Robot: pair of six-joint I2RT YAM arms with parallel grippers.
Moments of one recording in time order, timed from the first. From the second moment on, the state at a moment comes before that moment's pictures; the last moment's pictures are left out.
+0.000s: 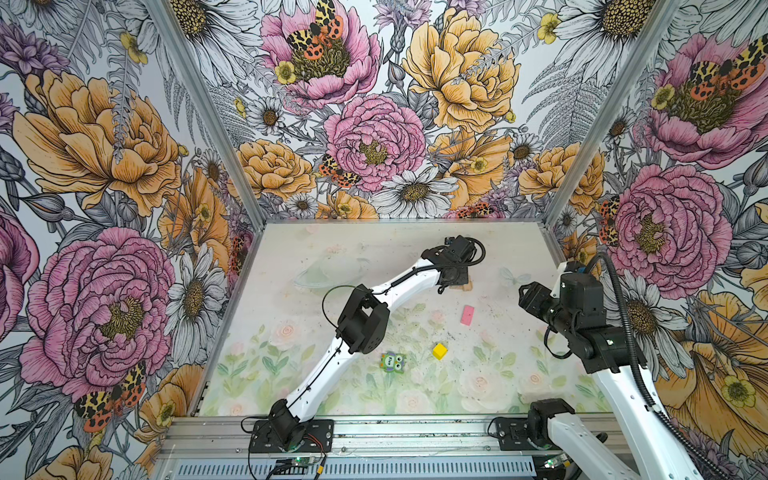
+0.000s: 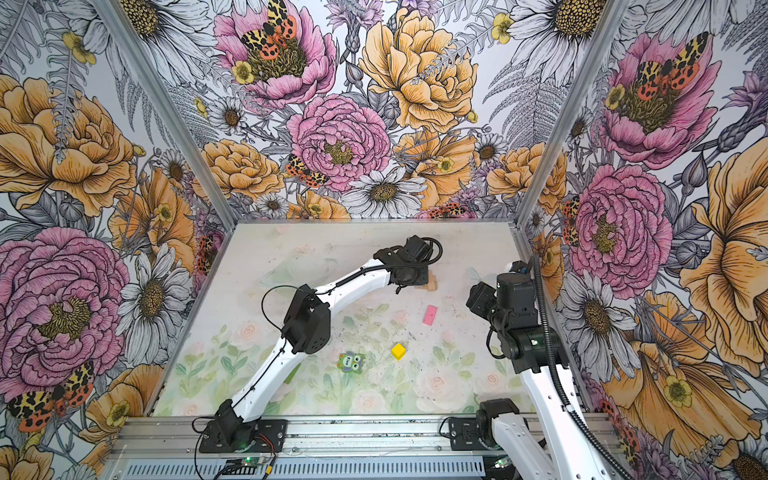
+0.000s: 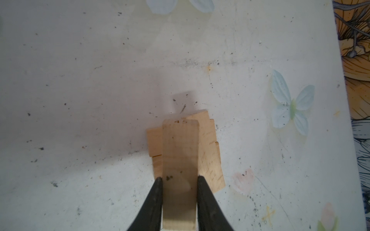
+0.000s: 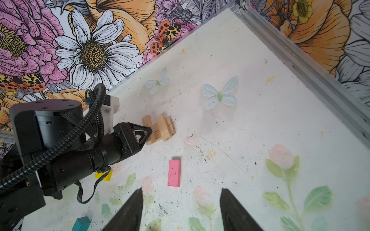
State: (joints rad) left arm -0.84 2.56 2.40 -0.78 -0.09 -0.72; right arm 0.10 0.77 0.93 -0.82 0.05 0.58
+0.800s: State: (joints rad) left arm -0.84 2.60 2.42 -0.78 -0.09 -0.72; right arm 0.08 0.77 0.93 -0.82 0.05 0.57
